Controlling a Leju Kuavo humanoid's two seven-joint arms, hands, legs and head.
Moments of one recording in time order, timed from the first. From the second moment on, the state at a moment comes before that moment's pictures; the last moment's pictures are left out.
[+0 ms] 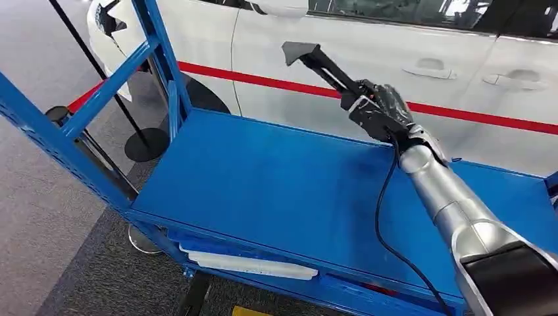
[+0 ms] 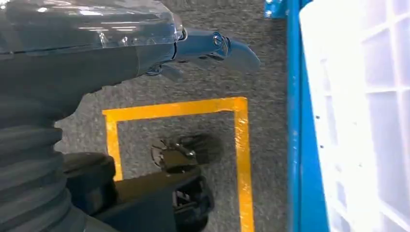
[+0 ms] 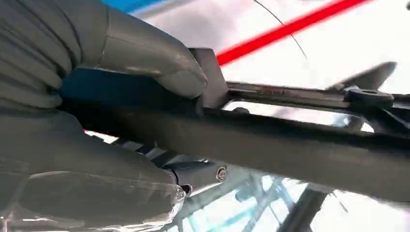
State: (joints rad) left arm -0.15 -0.08 -0.83 -0.19 0.70 0.35 -0.40; right arm -1.14 0.04 0.62 -0.49 0.30 -0.25 -0.47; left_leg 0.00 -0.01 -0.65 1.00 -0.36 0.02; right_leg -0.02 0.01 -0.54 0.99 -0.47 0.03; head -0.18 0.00
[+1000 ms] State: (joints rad) left arm -0.14 -0.08 -0.83 -0.19 0.70 0.35 -0.41; right arm -1.11 0.04 0.54 -0.69 0.24 -0.31 -0.47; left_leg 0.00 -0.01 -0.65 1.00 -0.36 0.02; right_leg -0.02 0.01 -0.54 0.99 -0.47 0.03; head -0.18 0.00
